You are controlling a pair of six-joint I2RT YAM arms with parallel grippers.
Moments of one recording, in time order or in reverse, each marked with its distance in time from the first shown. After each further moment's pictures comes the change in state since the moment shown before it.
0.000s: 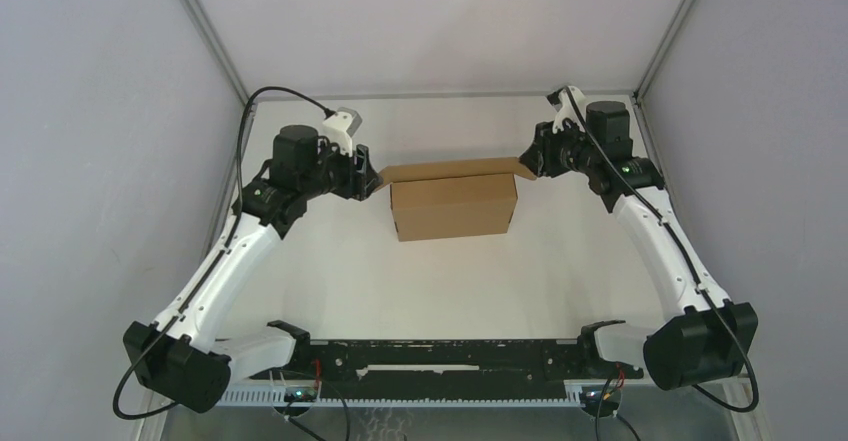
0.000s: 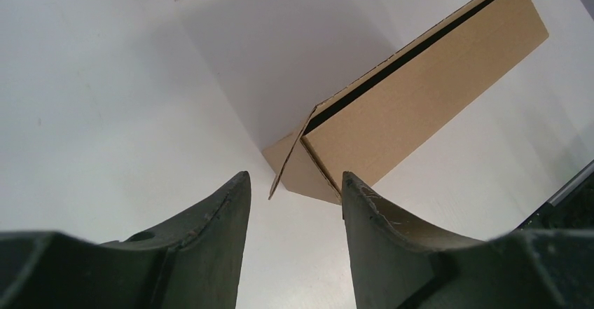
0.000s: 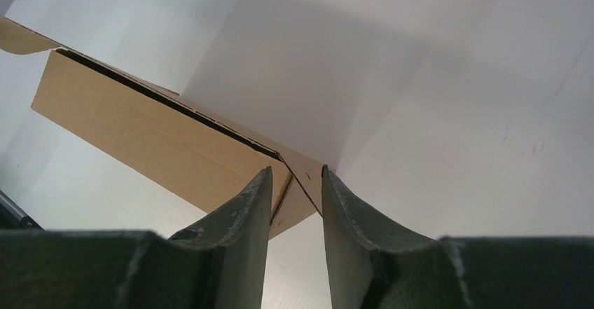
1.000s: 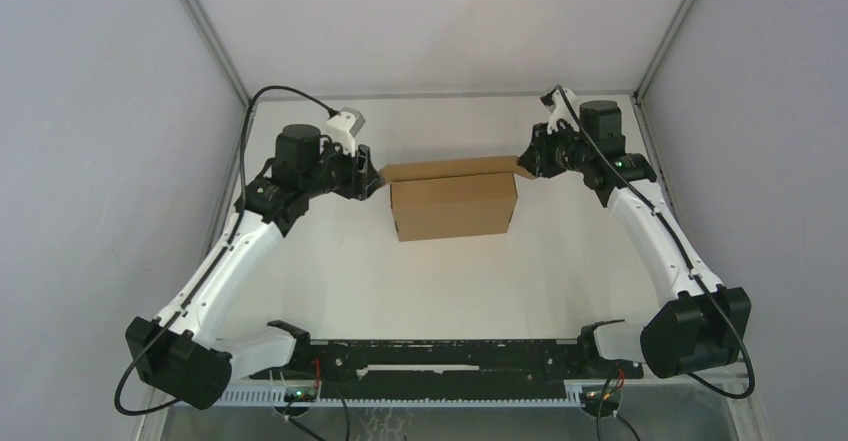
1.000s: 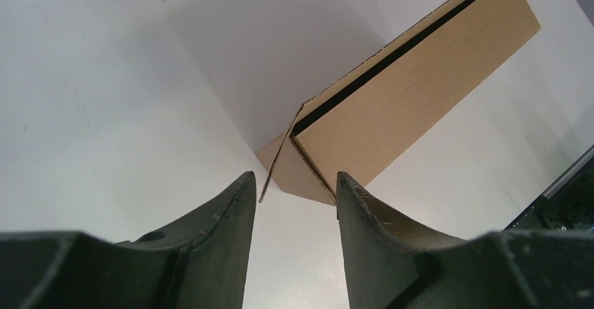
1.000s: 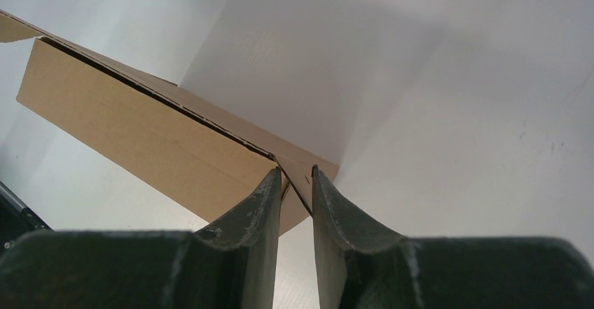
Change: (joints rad) left arm 0.000 0.018 0.000 0.011 0.029 0.004; right arm 0.002 0.058 0.000 0.005 -0.022 -0.009
